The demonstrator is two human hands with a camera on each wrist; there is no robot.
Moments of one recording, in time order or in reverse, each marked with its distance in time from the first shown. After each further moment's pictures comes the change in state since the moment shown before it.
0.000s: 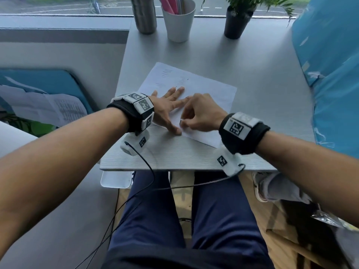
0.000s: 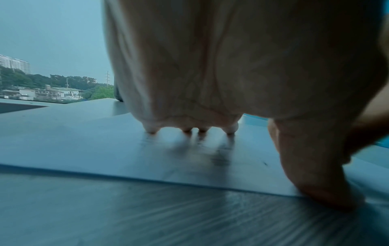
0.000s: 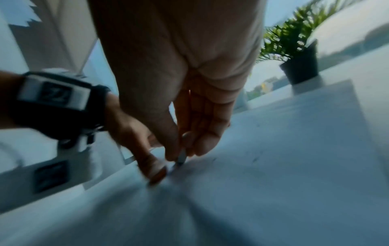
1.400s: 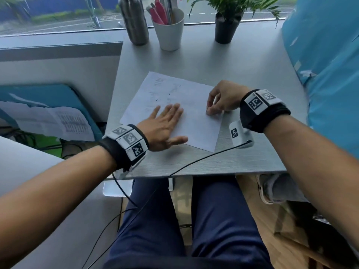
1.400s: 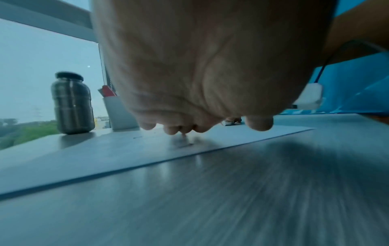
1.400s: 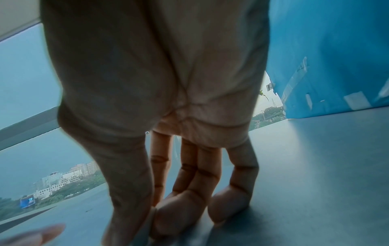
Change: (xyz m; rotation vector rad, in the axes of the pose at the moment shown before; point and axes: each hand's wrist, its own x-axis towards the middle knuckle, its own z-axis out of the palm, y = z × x) left_hand -0.029 0.037 0.034 0.181 0.187 0.036; right_hand 0.011 0.073 -0.064 -0.016 -0.167 0.337
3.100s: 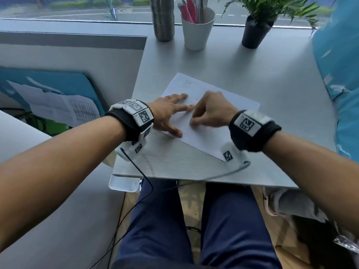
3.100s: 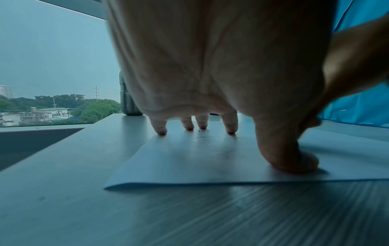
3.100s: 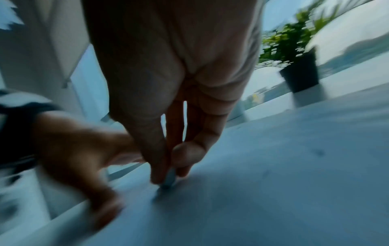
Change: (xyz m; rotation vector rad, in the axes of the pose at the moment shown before) left_hand 0.013 -0.069 -0.014 -0.140 0.002 -0.031; right_hand 0.004 -0.084 0.049 -0.026 0.150 -0.254
